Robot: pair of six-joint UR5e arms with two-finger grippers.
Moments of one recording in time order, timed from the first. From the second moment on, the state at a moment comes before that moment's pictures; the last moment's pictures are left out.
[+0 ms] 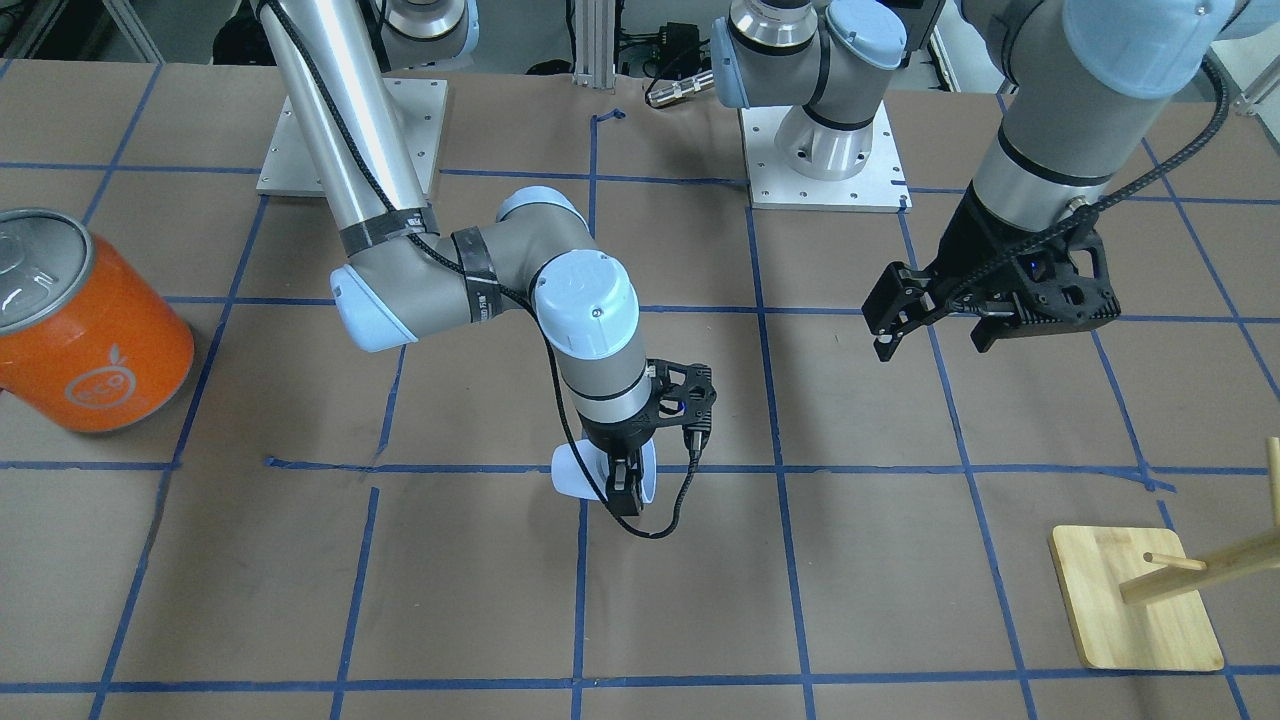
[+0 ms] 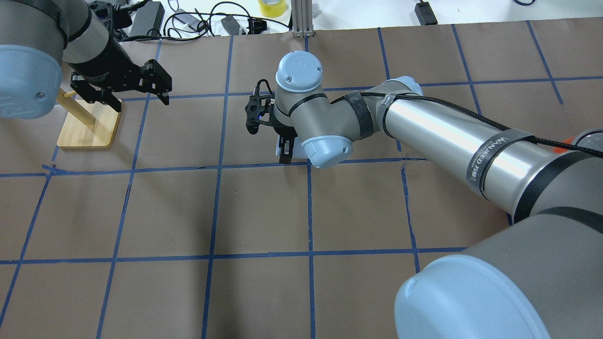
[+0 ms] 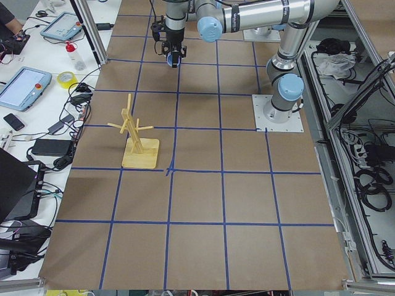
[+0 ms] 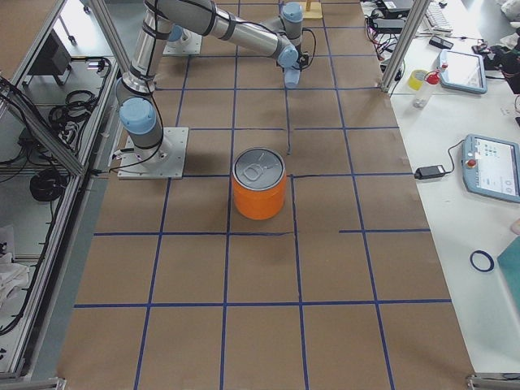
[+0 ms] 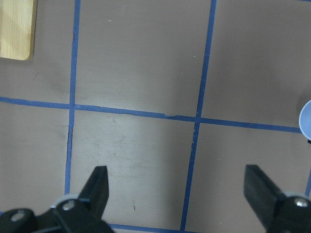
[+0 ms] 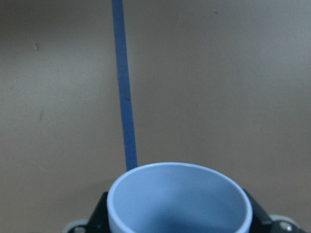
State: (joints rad) left arm -1.46 -1.63 -1.64 -1.34 1.57 -0.01; right arm 1.99 -0.98 1.58 -2.34 -1.44 -1.09
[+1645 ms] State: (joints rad) left arm -1.45 -1.65 -1.65 -1.34 1.57 -0.01; right arm 1.92 -1.16 1.57 -2.14 -1.45 -0.89
